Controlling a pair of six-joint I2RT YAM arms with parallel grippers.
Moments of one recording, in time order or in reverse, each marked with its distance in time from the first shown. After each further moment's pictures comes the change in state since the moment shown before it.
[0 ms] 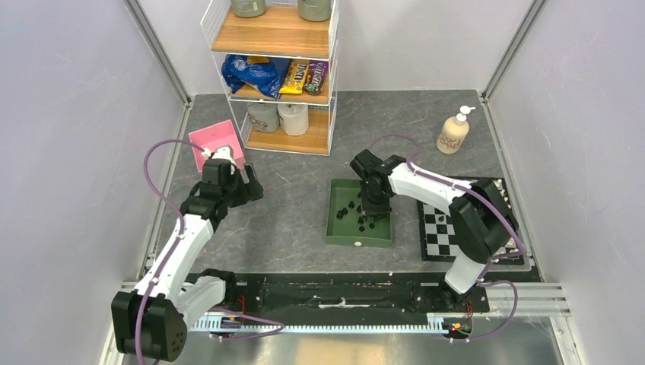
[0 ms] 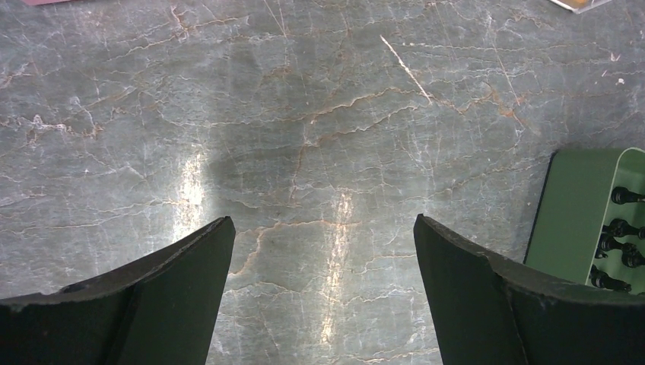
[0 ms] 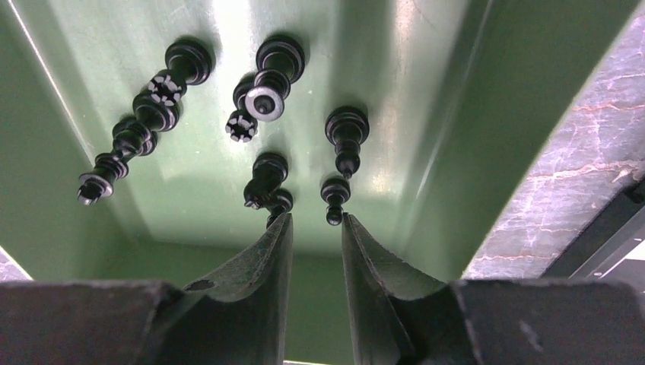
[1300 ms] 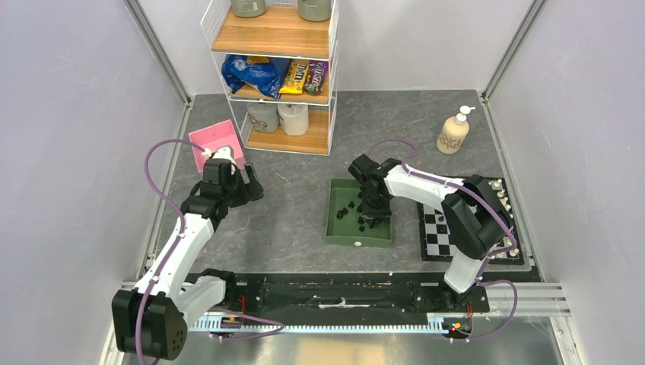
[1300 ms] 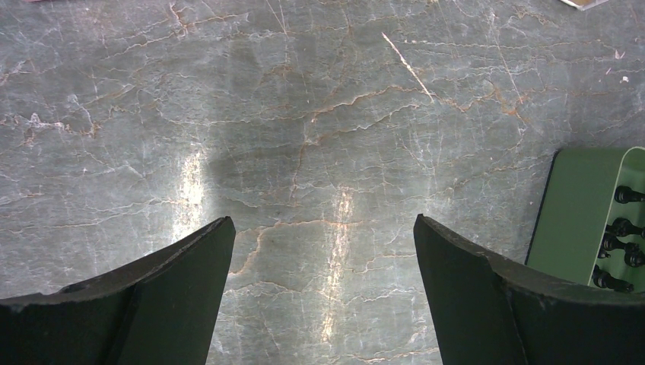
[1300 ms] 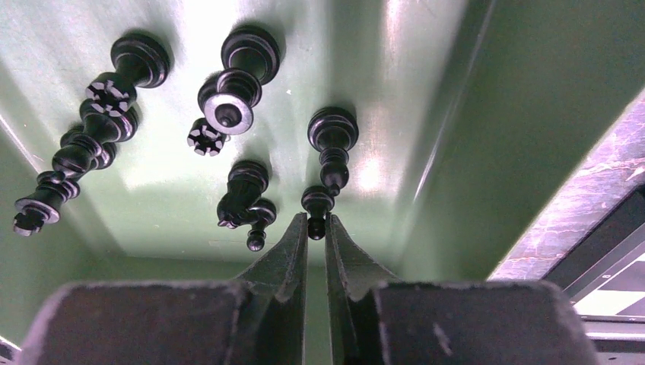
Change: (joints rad) left arm 0.000 0.013 0.000 0.000 0.001 0.000; right arm 0.011 0.048 -0.023 0.007 0.010 0.013
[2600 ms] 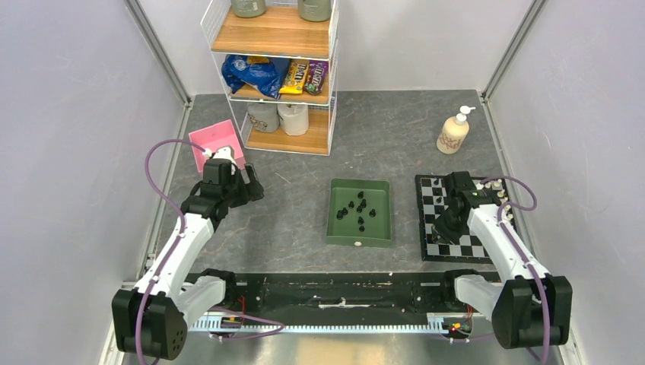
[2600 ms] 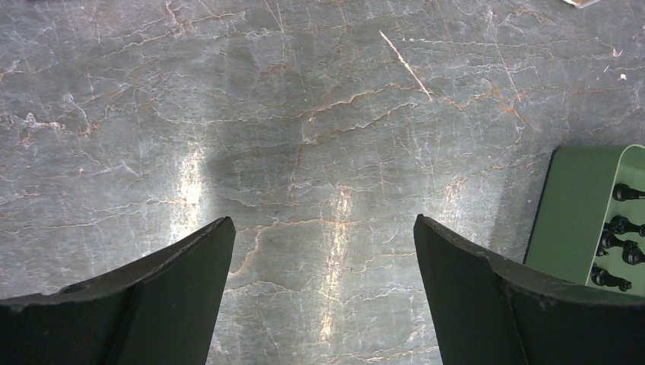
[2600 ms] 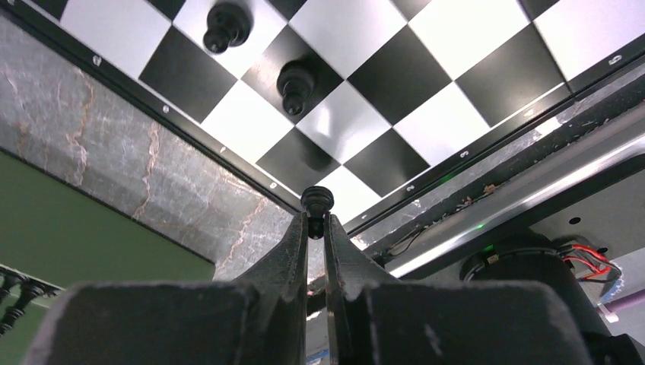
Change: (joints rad) left arm 0.000 0.001 0.000 -0.001 0.007 0.000; right arm -0.603 -0.669 -0.435 -0.195 0.052 0.214
